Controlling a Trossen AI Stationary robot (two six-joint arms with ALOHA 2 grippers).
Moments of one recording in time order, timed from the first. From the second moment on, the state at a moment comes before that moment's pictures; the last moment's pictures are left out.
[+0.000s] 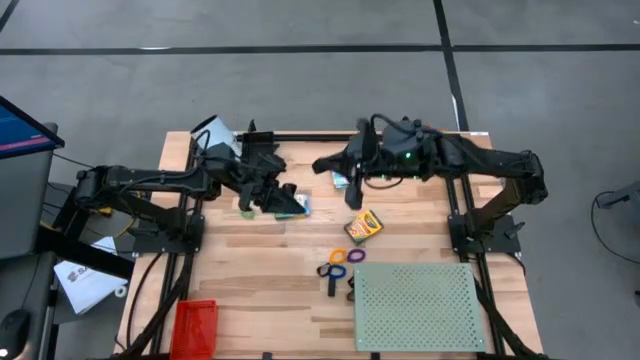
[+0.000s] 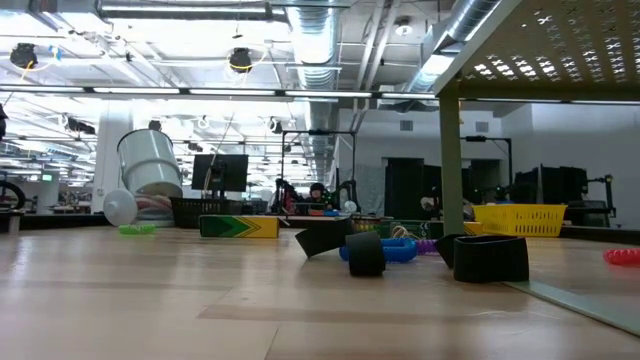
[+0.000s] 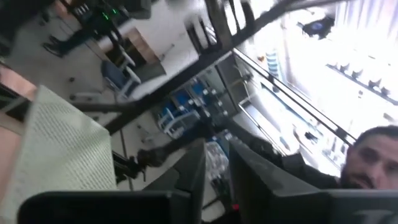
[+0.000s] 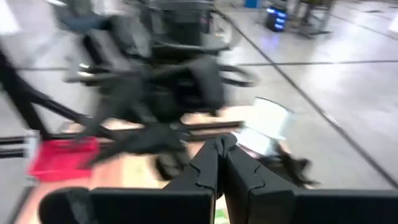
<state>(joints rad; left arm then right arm) 0.09 1.23 0.92 0.57 0.60 -1.11 0.05 1.56 1.87 -0.62 0.23 0.01</state>
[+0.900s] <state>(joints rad) -0.08 1.11 0.92 0.65 0.50 -1.05 -0.94 1.86 1.89 -1.53 0.16 0.17</state>
